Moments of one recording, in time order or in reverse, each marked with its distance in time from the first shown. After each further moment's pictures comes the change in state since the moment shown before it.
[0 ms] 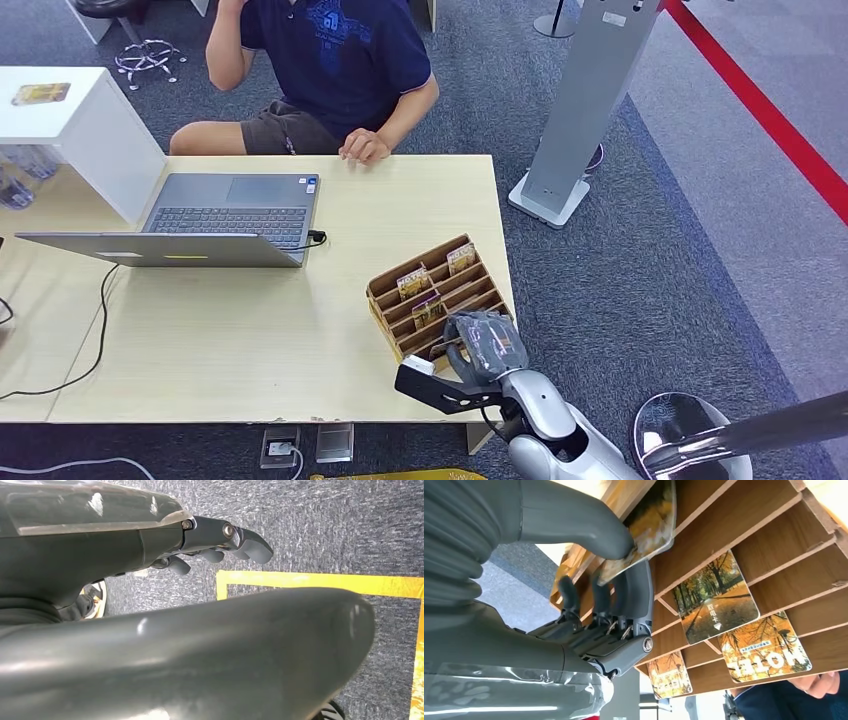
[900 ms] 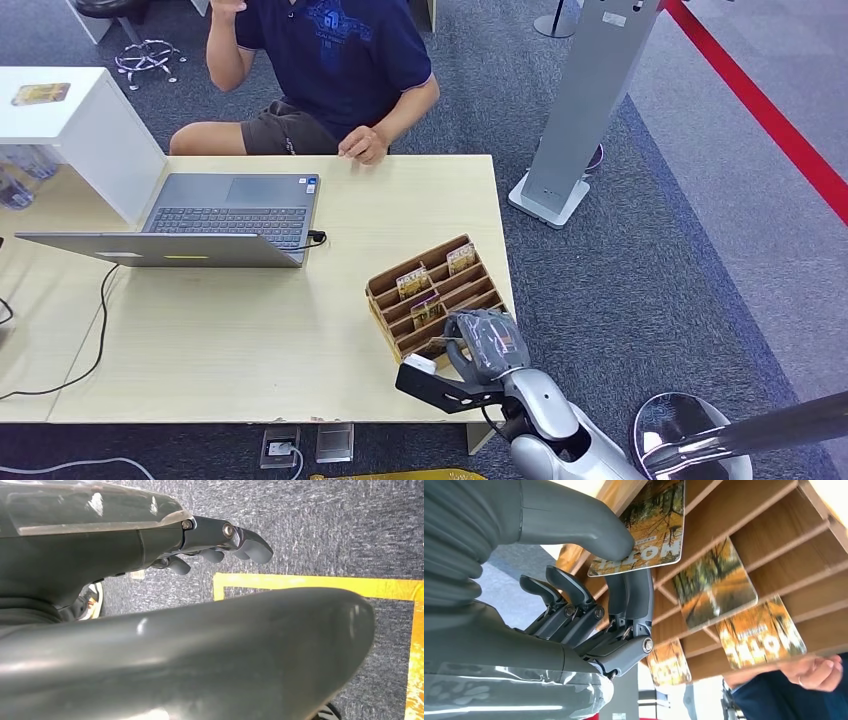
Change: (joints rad) left arm 0.000 0.000 0.000 0.000 -0.005 0.006 -0.015; right arm -0.001 -0.008 -0.002 -0.027 -0.010 -0.019 -0.009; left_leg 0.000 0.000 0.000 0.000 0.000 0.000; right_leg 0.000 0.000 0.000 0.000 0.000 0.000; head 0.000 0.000
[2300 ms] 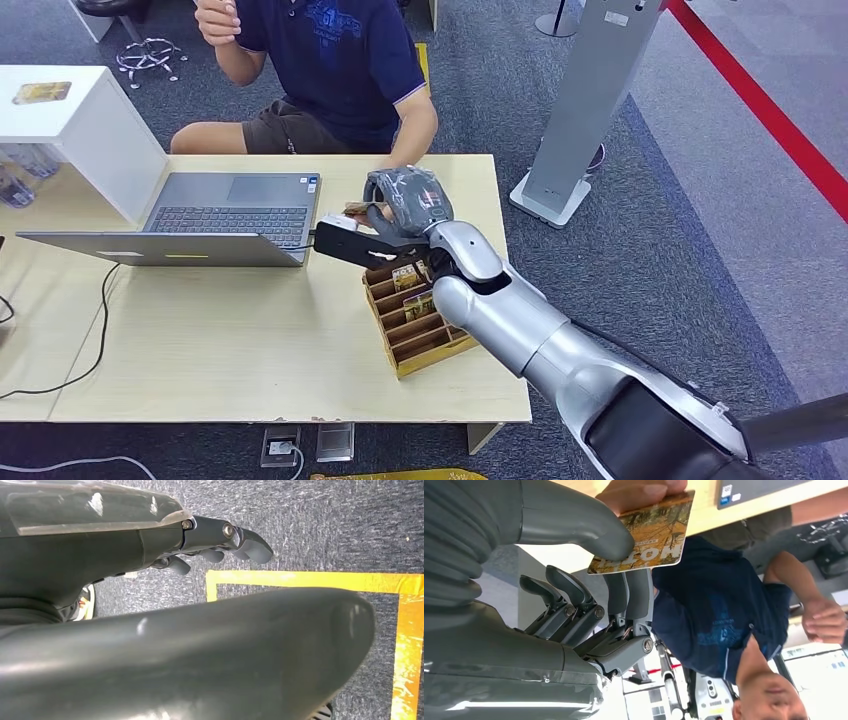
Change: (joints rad) left arm -0.011 -0.006 -0.003 0.000 -0.003 -0.010 -0.020; right arm -0.652 0.339 0.156 0.666 -0.272 -0.150 -0.233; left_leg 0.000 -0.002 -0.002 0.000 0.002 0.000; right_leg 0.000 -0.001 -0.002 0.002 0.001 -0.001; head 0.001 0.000
